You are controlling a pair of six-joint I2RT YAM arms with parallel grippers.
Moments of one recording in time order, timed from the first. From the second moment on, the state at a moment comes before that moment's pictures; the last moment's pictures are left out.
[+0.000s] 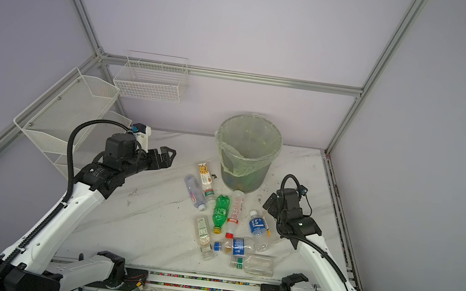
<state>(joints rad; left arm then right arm) -0.21 1.13 1.16 -0.55 0.08 -0.43 0.36 0.95 0.71 -0.58 0.25 0.80</state>
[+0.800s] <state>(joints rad) -0.10 1.18 1.07 -0.62 0.10 -0.43 0.58 1.03 0.66 -0.56 0.20 0.83</state>
